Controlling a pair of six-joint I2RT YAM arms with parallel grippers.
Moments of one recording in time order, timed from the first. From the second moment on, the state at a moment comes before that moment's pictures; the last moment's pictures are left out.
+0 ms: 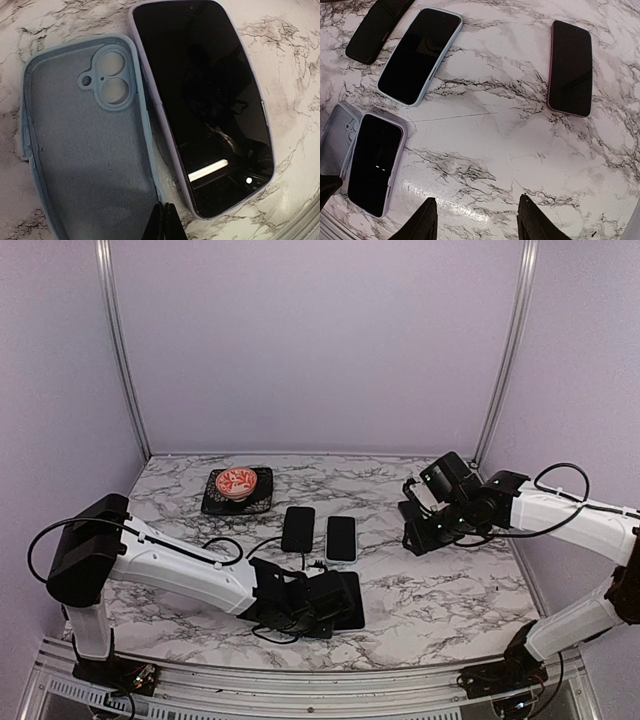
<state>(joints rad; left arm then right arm) -1.33 1.96 1.26 -0.46 -0.28 -1.04 0.67 1.33 1.02 -0.73 0.12 0.26</state>
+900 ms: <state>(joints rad) -1.33 1.93 1.27 -0.42 -0.43 -1.09 0.45 1.51 1.14 -0.73 0.01 0.19</state>
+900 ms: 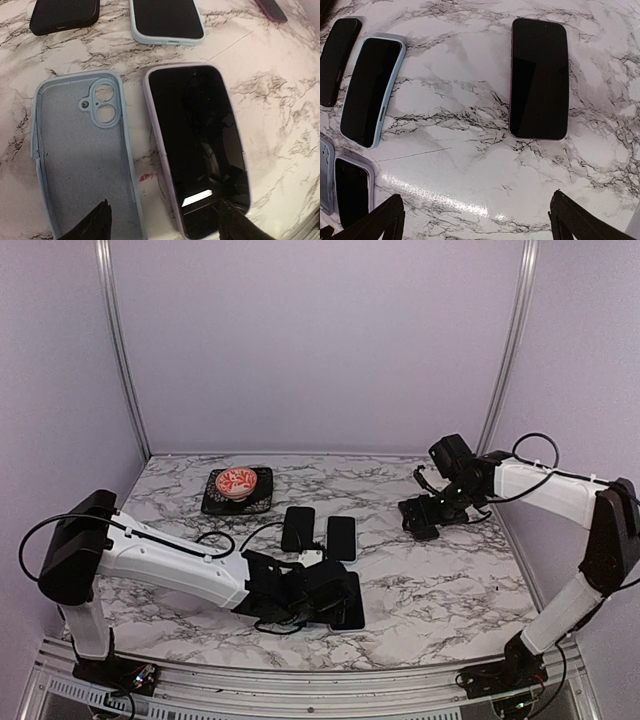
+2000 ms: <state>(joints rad) -1.00 1.53 0.86 -0.39 -0.17 -0.66 0.26 2.21 1.72 -0.92 0.02 0.05</state>
